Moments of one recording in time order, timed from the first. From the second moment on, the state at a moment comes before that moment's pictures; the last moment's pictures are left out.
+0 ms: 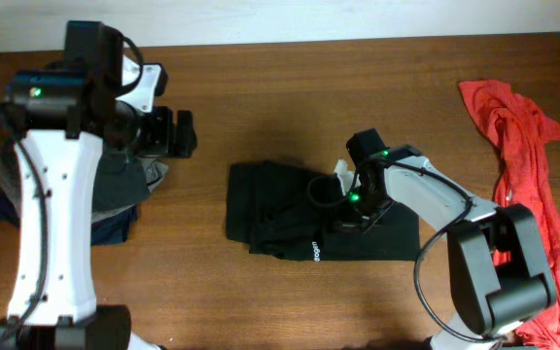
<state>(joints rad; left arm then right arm) -0.07 1.73 2.04 -1.57 0.21 0.00 0.29 1.80 1.13 -0.93 -0.47 0.20</state>
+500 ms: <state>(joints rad) -0.08 1.97 1.51 -1.17 0.45 0.00 0.07 1.40 1.34 -1.24 -0.17 0.16</state>
